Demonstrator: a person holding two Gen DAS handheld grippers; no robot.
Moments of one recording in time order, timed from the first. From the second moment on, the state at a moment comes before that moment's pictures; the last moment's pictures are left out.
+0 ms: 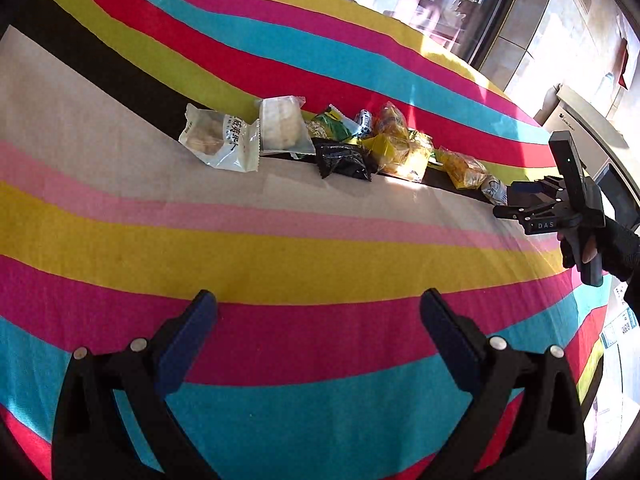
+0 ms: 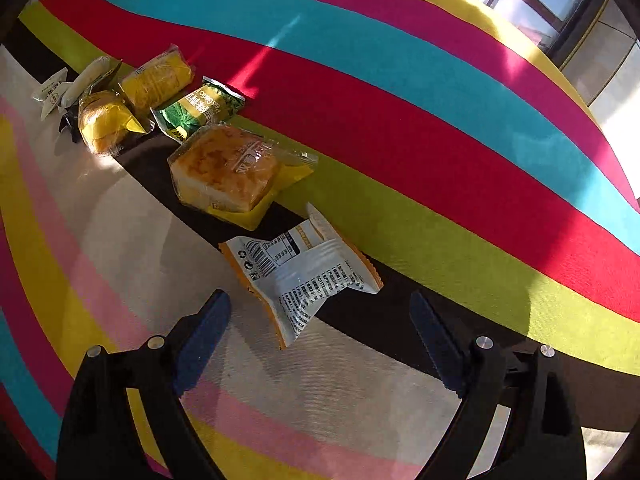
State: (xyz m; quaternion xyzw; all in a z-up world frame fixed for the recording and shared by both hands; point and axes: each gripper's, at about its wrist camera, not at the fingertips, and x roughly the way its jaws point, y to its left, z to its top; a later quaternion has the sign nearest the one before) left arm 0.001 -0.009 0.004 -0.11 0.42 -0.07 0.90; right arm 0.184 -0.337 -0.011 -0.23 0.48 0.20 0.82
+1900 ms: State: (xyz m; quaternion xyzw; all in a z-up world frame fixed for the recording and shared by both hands) left arm 0.116 0.050 0.020 -0.16 0.46 0.05 0.87; right arm -0.025 -0.275 -0.003 0.10 0.44 0.15 0.88
